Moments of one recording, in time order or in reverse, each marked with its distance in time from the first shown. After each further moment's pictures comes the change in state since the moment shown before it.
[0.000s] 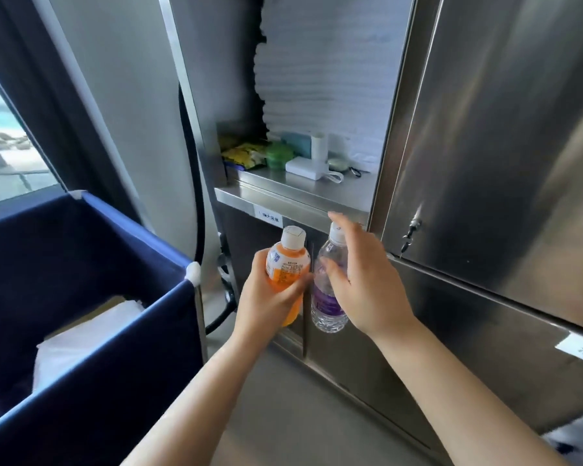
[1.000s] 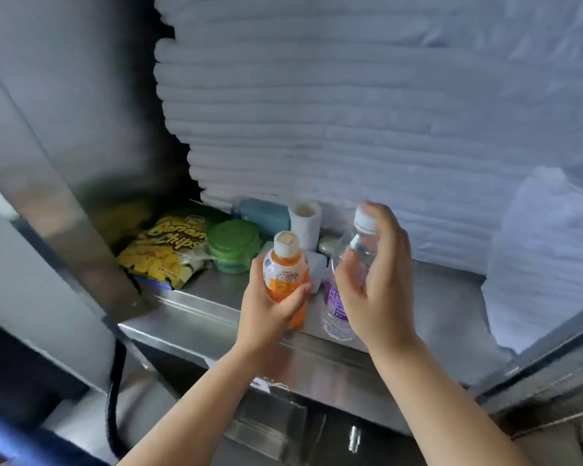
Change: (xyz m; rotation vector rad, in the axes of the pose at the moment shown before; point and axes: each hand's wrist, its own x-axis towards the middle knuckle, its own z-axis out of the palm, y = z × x) left_hand 0.400 -0.112 0.081 -0.185 -0.235 0.047; right_hand 0.311 0.169 0.154 -0.048 0.530 0.050
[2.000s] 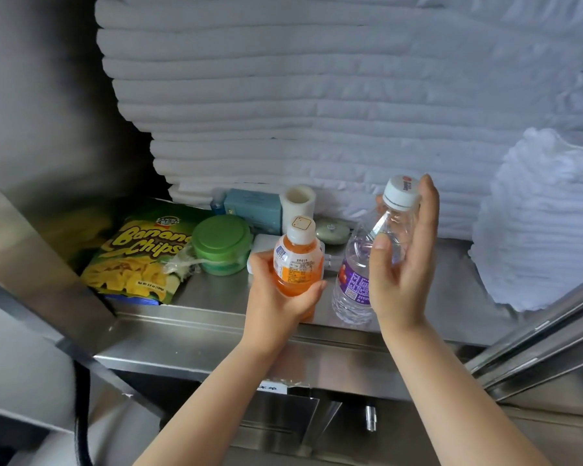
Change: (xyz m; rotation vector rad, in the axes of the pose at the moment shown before) left_hand 0.016 -0.026 -0.011 -0.010 -0.176 0.078; right_hand -0.020 0.025 0.025 0.106 0.239 0.025
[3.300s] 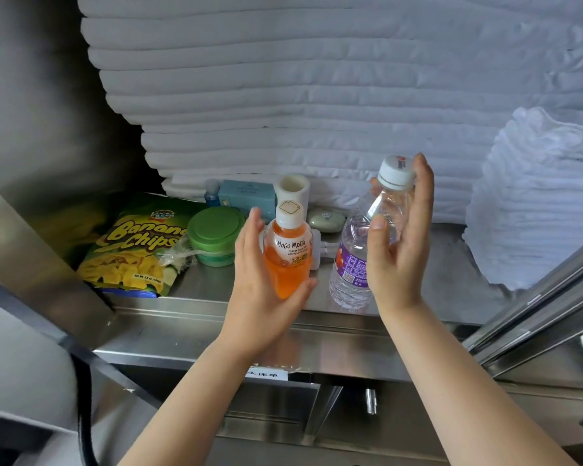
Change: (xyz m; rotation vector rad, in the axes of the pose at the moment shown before) left_hand -0.007 0.022 -0.028 0.265 -0.091 0.335; right_hand 0.002 0.001 0.000 0.042 -0.019 0.000
